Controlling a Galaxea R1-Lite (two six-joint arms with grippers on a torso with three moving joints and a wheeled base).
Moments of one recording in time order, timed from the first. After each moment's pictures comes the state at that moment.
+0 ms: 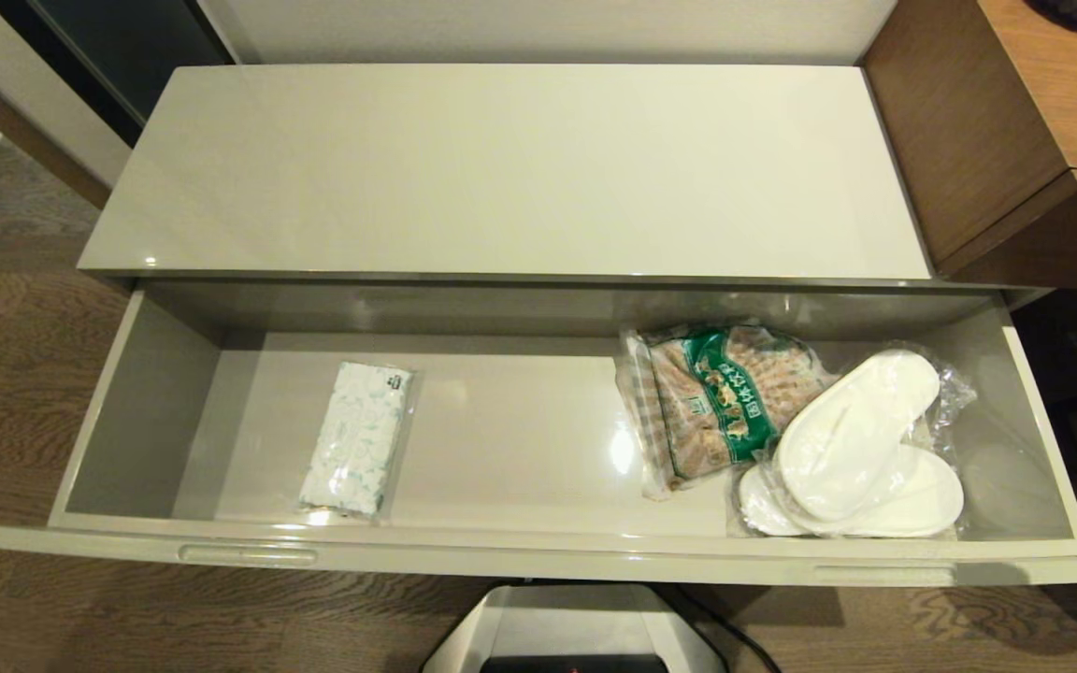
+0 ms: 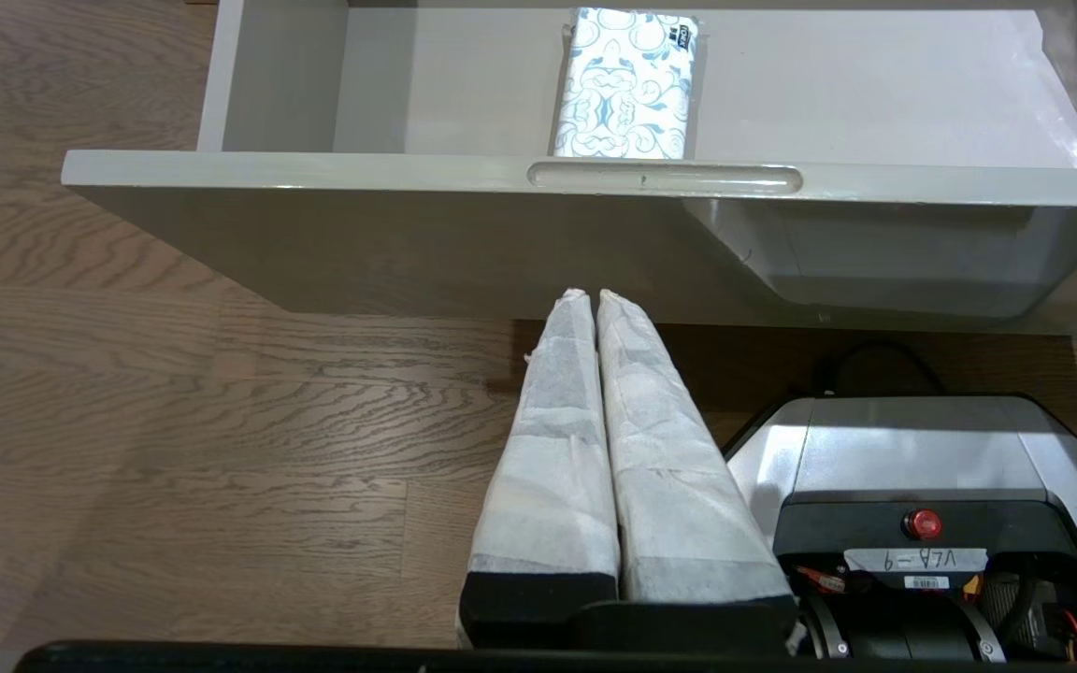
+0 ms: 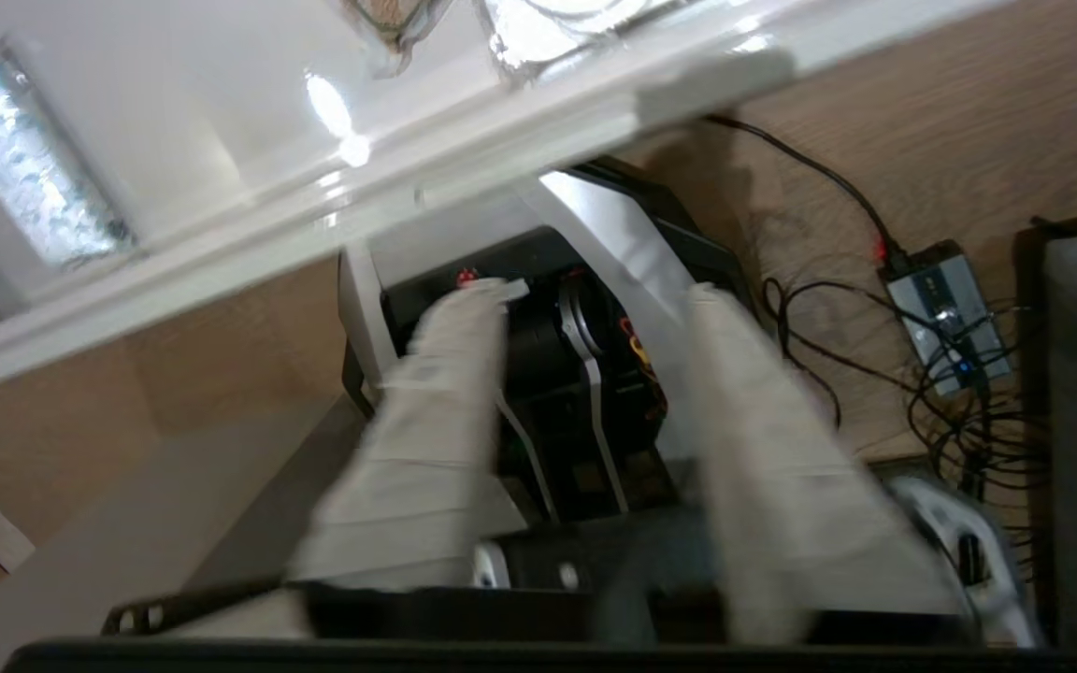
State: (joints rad) left arm 0.01 0.00 0.00 0.00 -0.01 0.04; right arm 0.21 0.79 -0.94 0.80 -0.06 0.61
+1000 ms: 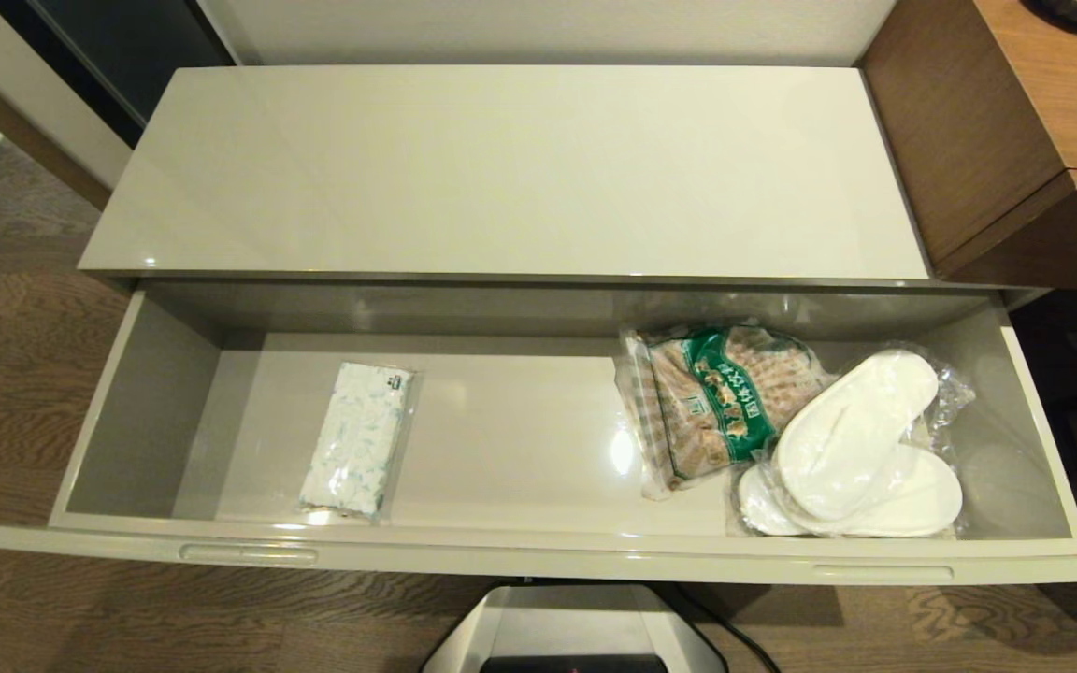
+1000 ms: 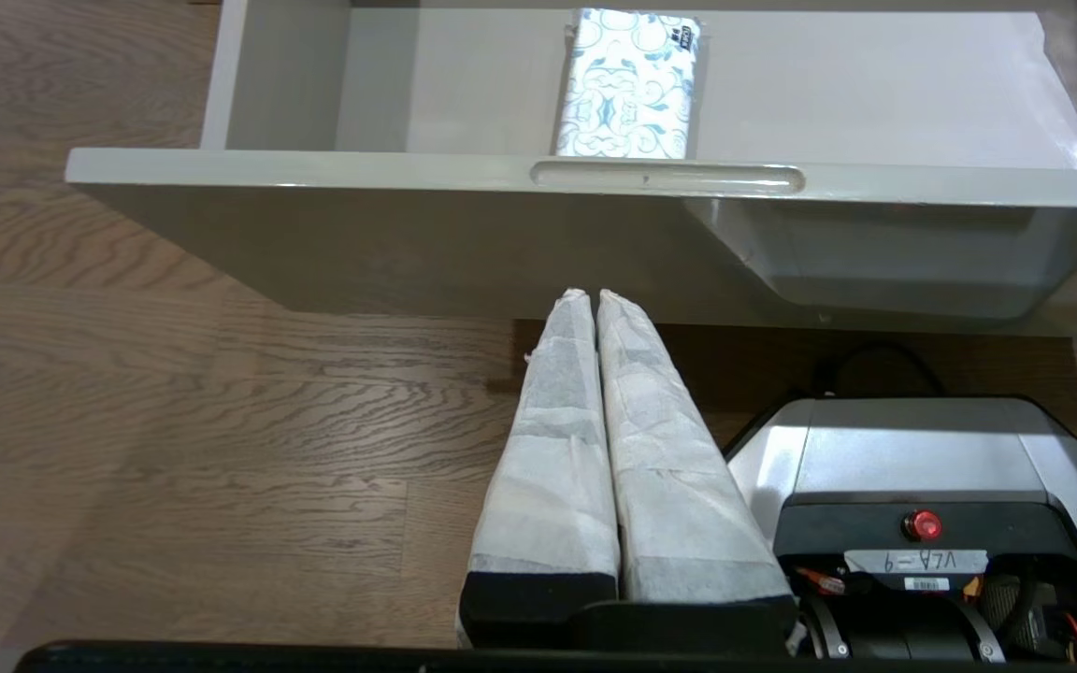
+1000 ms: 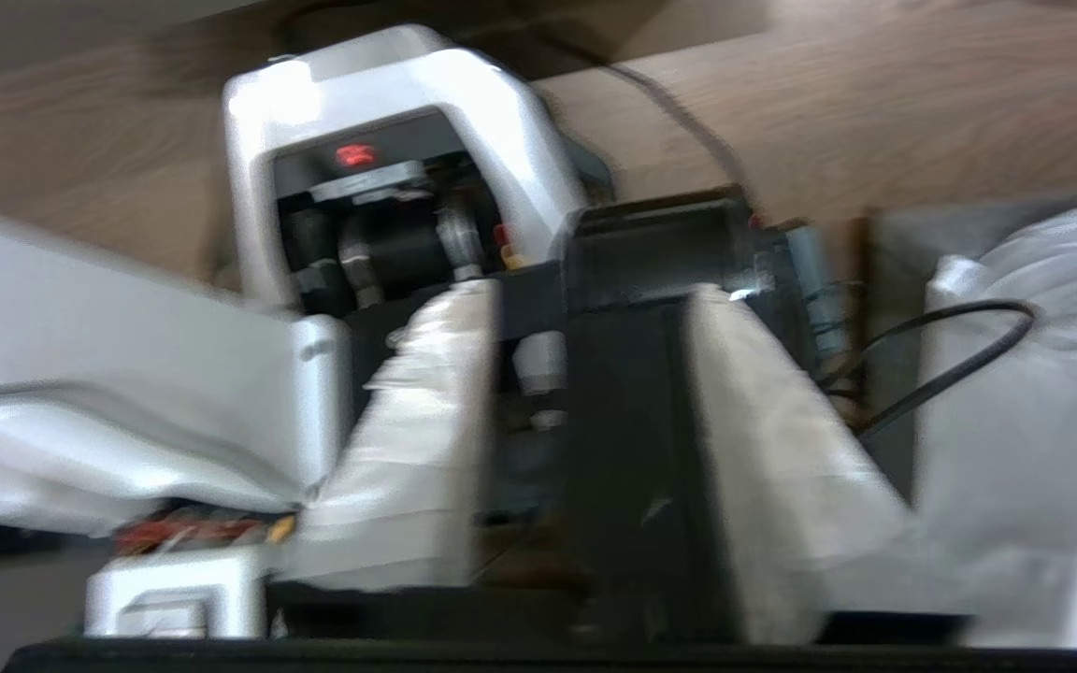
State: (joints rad) left arm 0.01 0.00 0.00 0.00 -0.01 0.03; right arm -0.06 0.27 -1.16 1.50 0.09 0.22
